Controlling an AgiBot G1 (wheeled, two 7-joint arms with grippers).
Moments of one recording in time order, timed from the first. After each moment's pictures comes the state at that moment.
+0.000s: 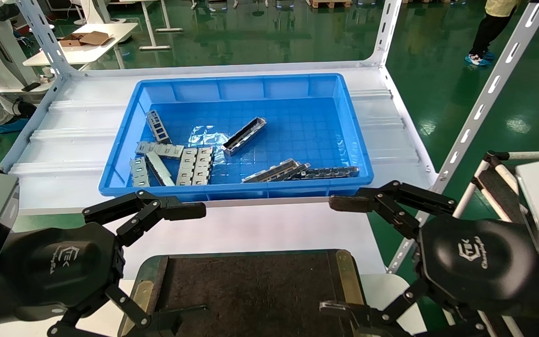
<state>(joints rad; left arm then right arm) -1.08 0.61 0.28 -1.28 0.73 1.49 -0.19 1.09 -0.59 -0.33 1.28 -0.69 -1.47 0.16</state>
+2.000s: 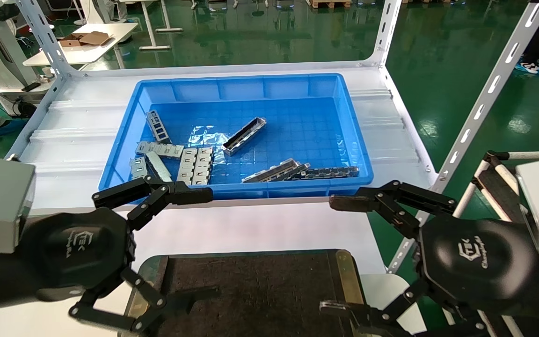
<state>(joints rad) -1.13 0.65 0.30 -1.28 0.80 1.43 -0.19 1.09 -0.59 -0.33 1.28 -0.69 -1.47 0.16</state>
